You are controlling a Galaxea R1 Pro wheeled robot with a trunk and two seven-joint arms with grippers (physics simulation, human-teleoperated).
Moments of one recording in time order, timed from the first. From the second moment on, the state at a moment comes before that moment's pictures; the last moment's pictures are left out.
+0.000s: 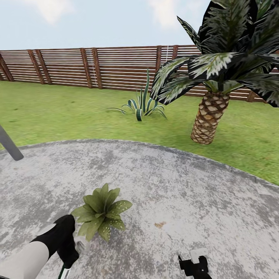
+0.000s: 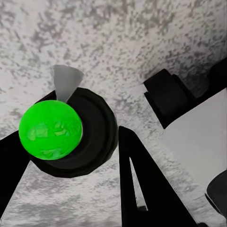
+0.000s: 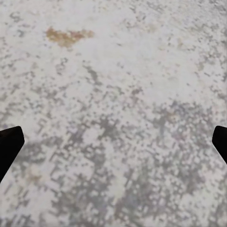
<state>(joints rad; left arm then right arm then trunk) -0.67 0.20 -0.28 -0.48 -0.87 0.85 -1.12 -0.46 -0.03 0.19 -0.09 -0.04 -0.39 -0.06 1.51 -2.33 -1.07</state>
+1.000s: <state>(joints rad) -0.65 0.23 -0.17 -0.53 -0.88 0.82 -1.05 -0.46 -0.03 0.19 -0.09 -0.03 -0.39 -0.06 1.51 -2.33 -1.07</state>
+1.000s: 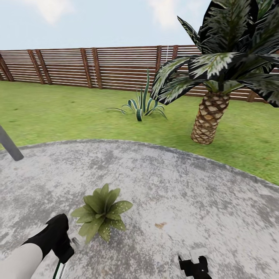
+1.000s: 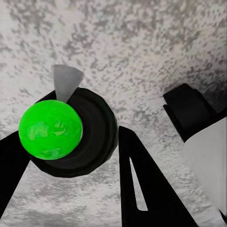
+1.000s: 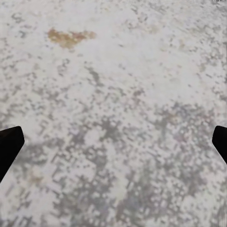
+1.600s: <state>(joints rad) -0.66 0.22 -0.18 -0.55 -0.88 0.82 -1.06 -0.46 -0.03 0.19 -0.09 -0.04 -0.39 -0.06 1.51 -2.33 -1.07</state>
